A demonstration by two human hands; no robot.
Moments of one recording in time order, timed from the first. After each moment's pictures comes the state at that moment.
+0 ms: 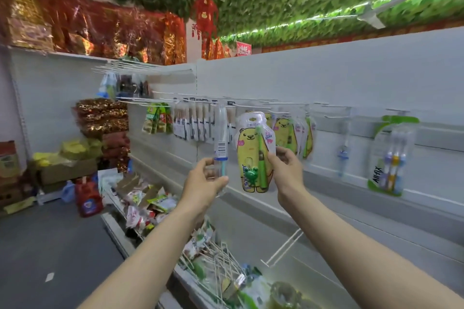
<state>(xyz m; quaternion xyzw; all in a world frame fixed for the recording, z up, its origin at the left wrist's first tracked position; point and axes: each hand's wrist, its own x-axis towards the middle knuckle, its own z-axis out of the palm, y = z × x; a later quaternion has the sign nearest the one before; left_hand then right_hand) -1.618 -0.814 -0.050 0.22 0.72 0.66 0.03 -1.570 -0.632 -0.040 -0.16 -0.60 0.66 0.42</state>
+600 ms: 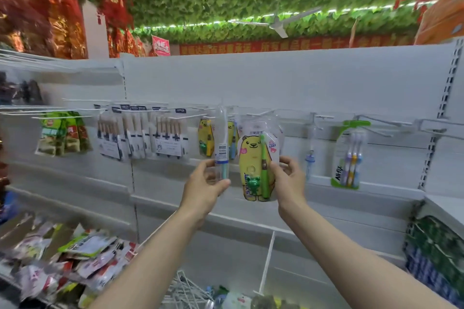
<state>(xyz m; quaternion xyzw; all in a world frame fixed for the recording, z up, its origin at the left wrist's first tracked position) -1.741 -0.755 -0.031 0.39 0.66 0.63 0.12 -1.623 -0.611 -0.037 -0.28 -0.54 0.55 0.57</state>
